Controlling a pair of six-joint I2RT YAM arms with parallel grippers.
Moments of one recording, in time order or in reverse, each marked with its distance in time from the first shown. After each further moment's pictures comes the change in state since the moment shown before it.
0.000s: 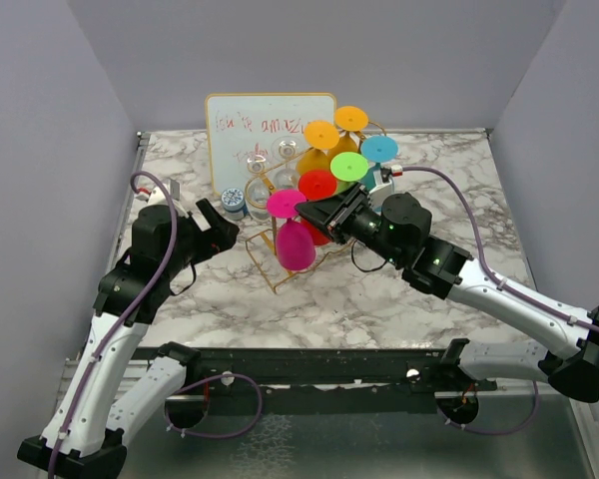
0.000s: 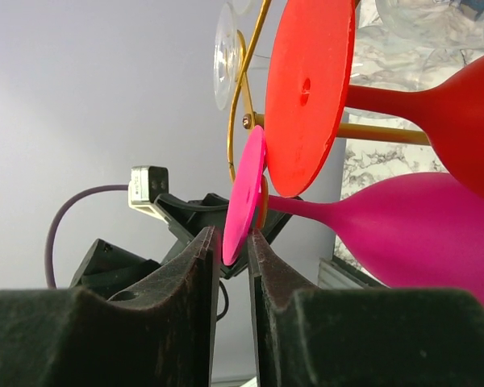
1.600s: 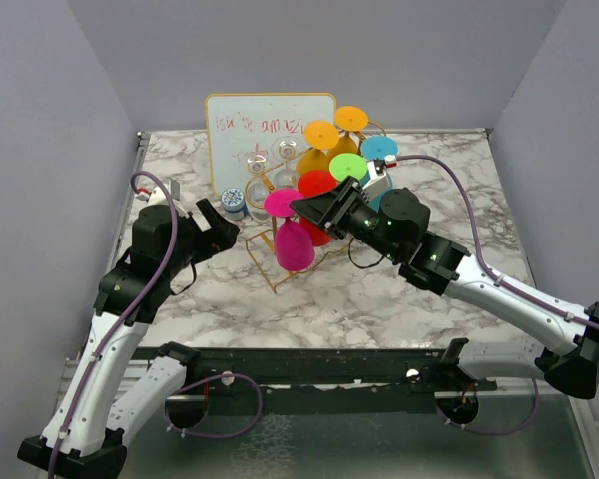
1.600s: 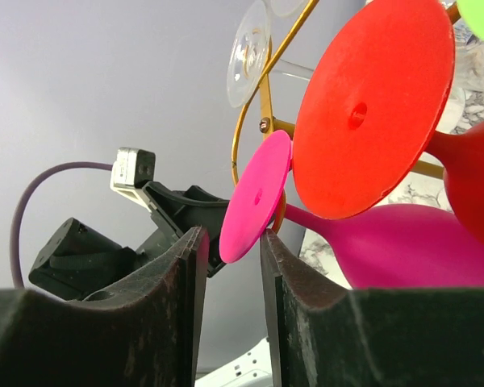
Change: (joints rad) left arm 0.000 0.003 0.000 0.002 -0.002 0.005; right arm 0.000 0.029 0.040 0.016 -0.030 -0.188
